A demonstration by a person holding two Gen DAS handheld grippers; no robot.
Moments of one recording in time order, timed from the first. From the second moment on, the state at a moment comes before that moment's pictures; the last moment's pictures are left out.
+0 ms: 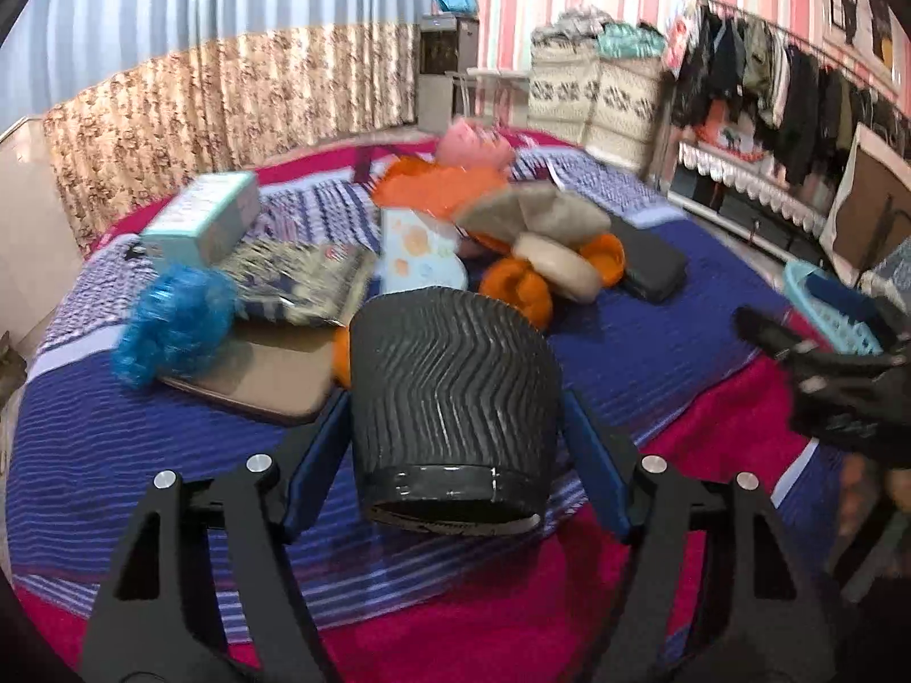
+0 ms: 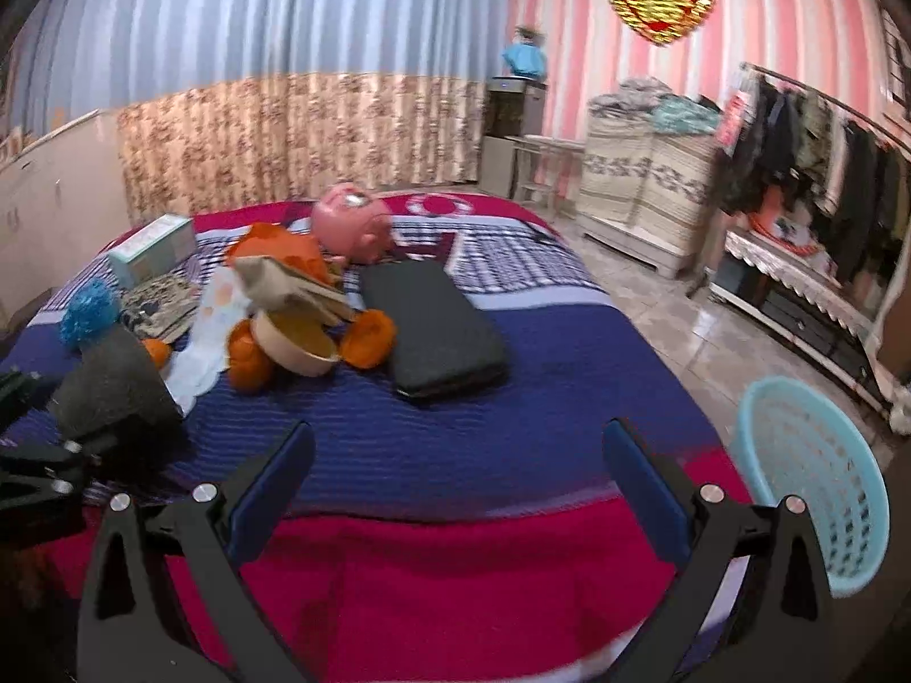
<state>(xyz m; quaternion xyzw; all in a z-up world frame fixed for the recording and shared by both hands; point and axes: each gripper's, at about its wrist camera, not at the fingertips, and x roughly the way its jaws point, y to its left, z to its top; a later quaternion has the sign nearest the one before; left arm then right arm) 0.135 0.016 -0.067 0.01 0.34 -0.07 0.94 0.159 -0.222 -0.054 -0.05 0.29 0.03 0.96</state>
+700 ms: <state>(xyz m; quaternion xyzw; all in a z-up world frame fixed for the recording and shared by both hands) 0.143 0.117 -0.034 -0.01 0.30 0.05 0.95 0.219 -0.142 -0.065 -0.11 0.32 0.16 0.93</state>
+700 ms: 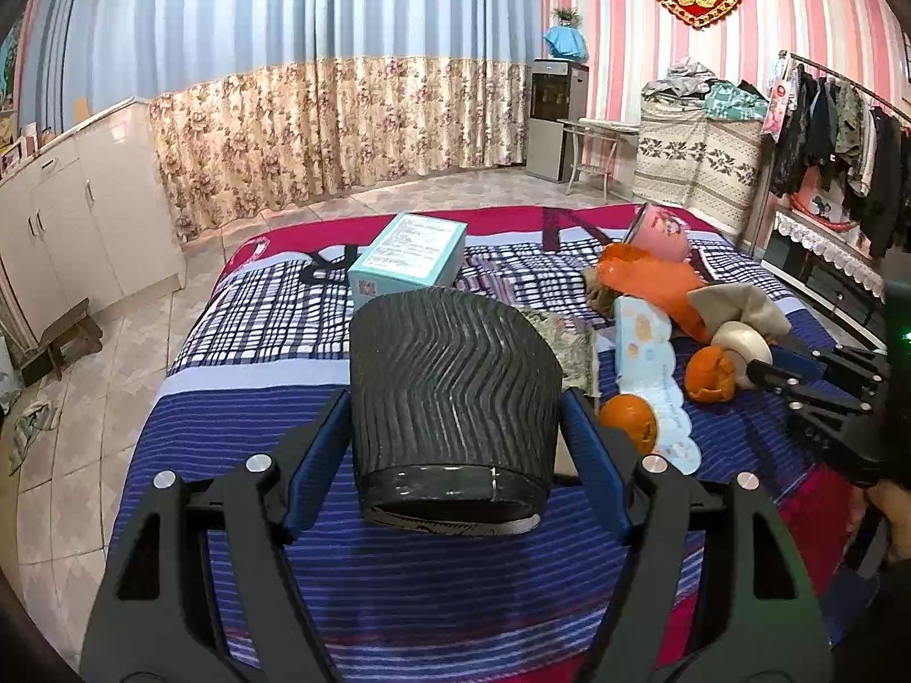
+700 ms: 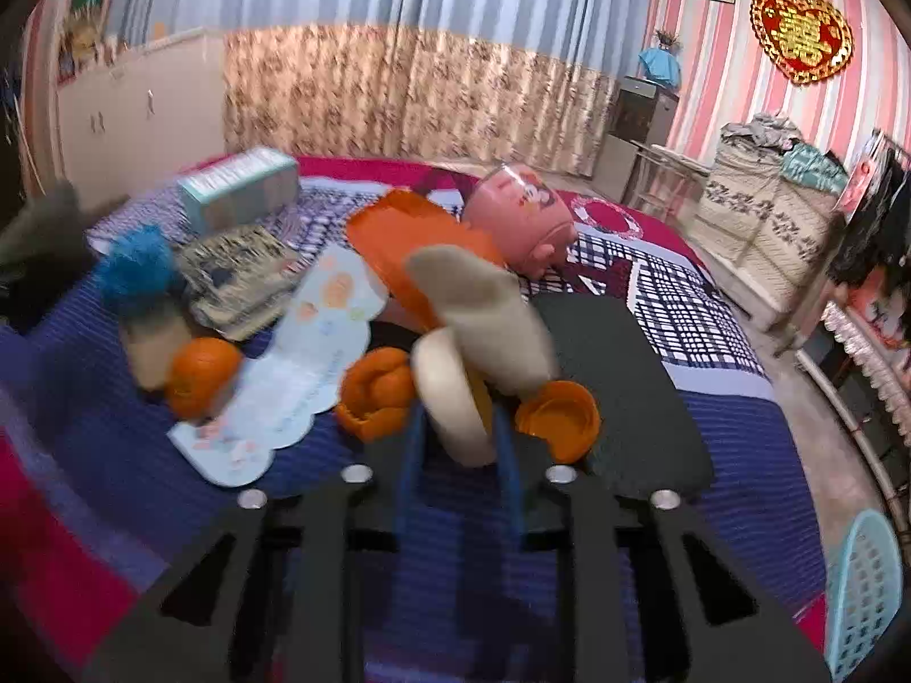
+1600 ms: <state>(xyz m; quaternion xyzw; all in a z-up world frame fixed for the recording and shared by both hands) 0.114 0.073 -0.016 -0.01 0.29 0.03 0.96 0.170 -0.161 -0.078 -0.04 0.34 0.21 0.92</state>
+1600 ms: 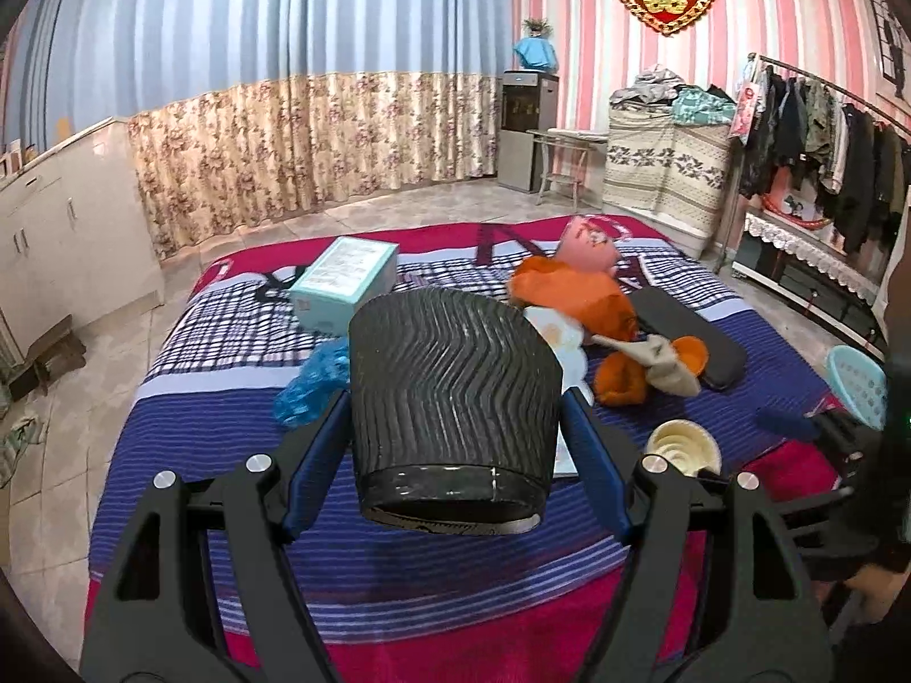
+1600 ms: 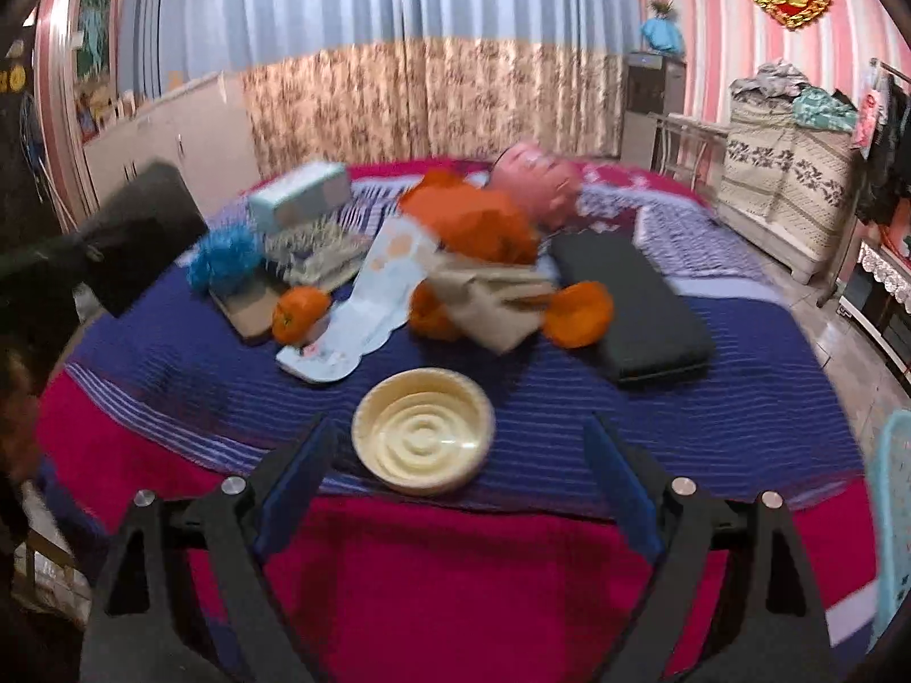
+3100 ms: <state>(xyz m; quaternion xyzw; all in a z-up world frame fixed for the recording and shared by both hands) 0.190 -0.256 -0.030 0.05 0.26 -0.21 0.94 0.094 -0.527 -0.045 0.10 0.24 -0.18 0.95</state>
